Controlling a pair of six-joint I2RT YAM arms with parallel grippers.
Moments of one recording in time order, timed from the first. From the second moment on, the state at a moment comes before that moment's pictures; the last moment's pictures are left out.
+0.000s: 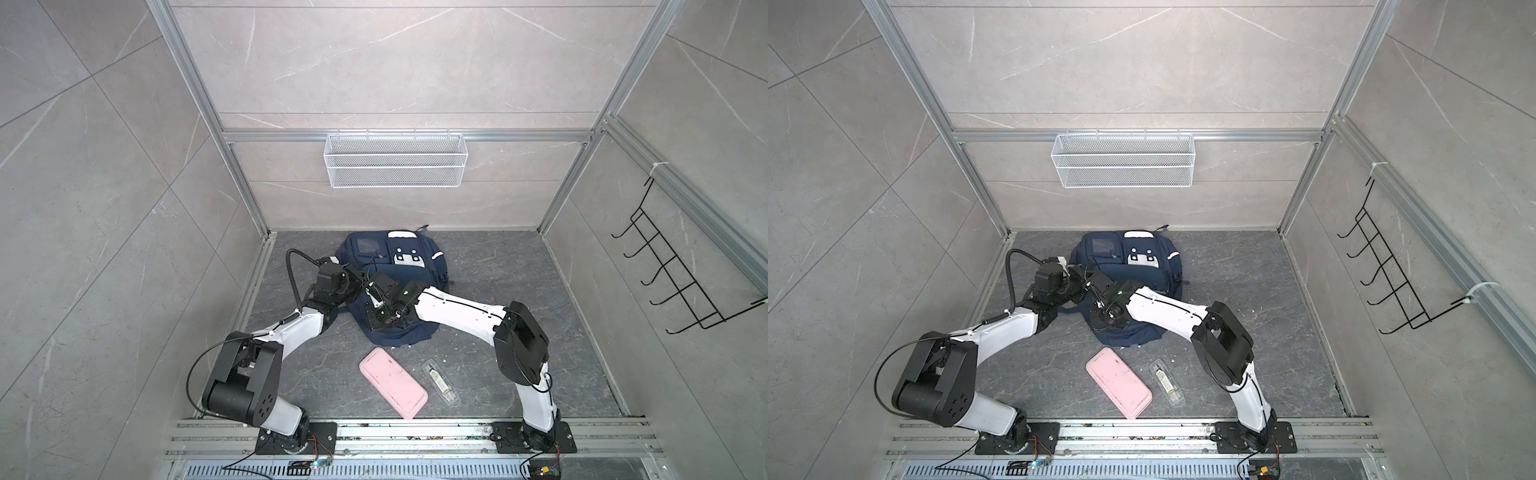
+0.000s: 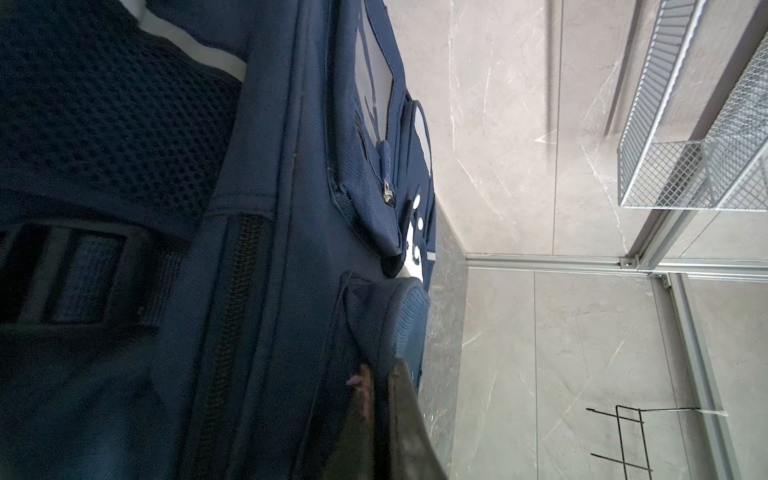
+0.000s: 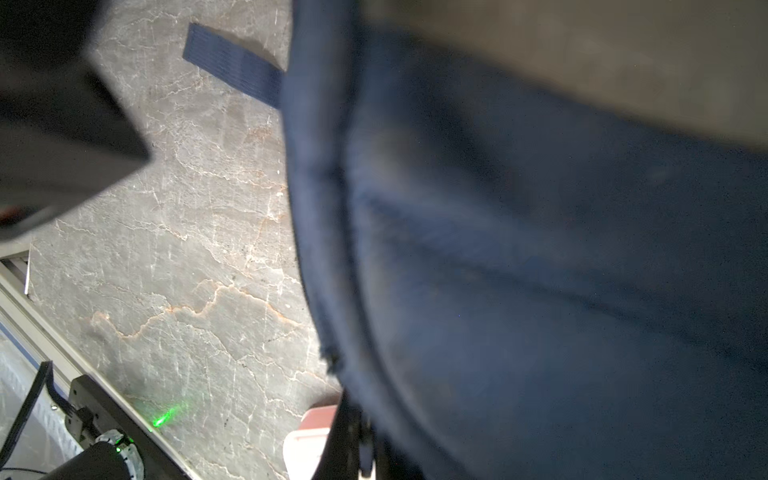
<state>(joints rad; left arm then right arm) -0.34 1.46 0.76 0.29 0.20 -1.18 0.93 2.06 1.68 -0.70 -0.11 0.57</state>
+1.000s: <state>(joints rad) -0.53 1.44 0.71 0.31 -0.03 -1.23 0.78 1.84 1.43 -0.66 -0.11 0.54</state>
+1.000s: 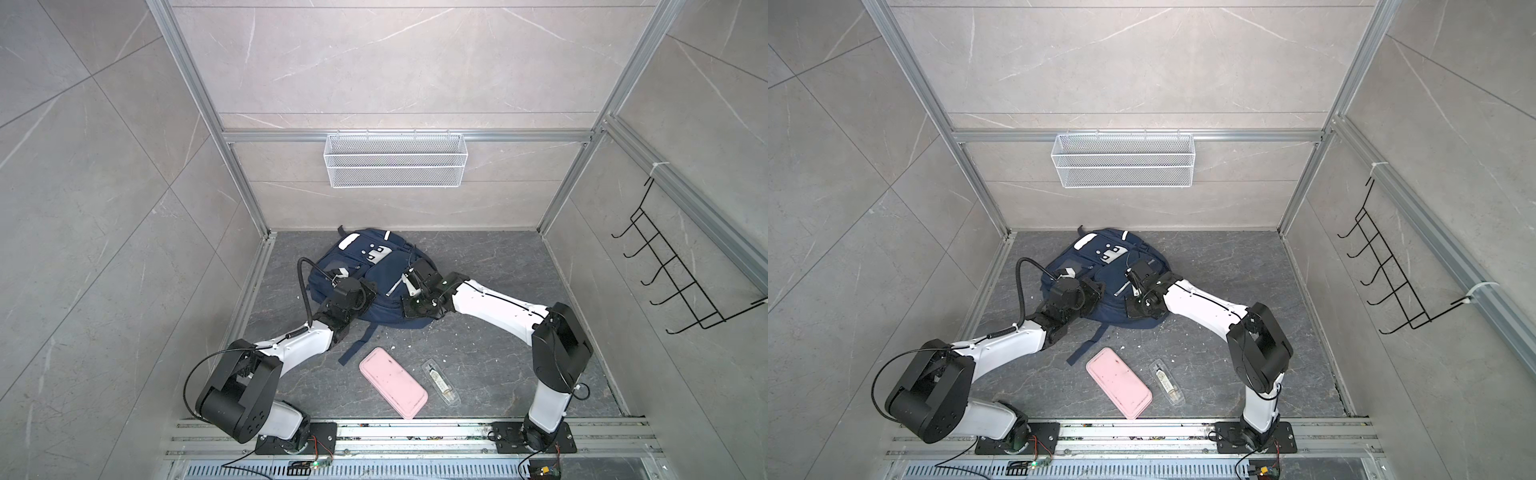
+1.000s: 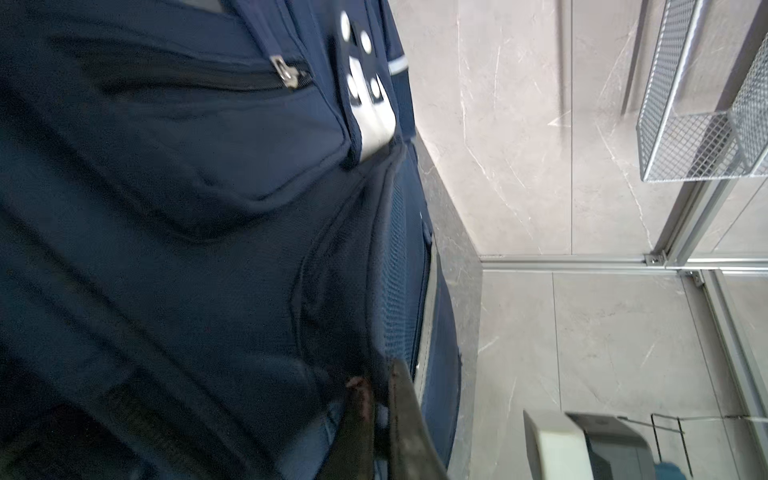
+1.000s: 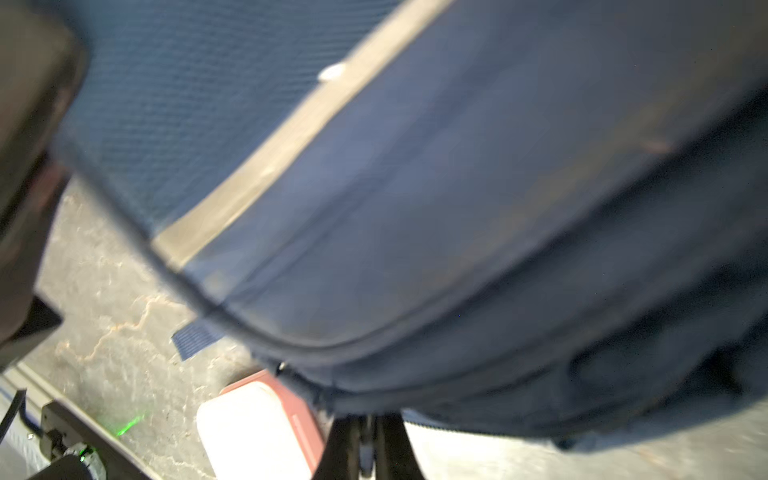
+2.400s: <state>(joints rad) -0.48 1.30 0.94 -0.09 -0.04 -0.96 0.69 1.64 1.16 -0.47 -0.19 0.63</state>
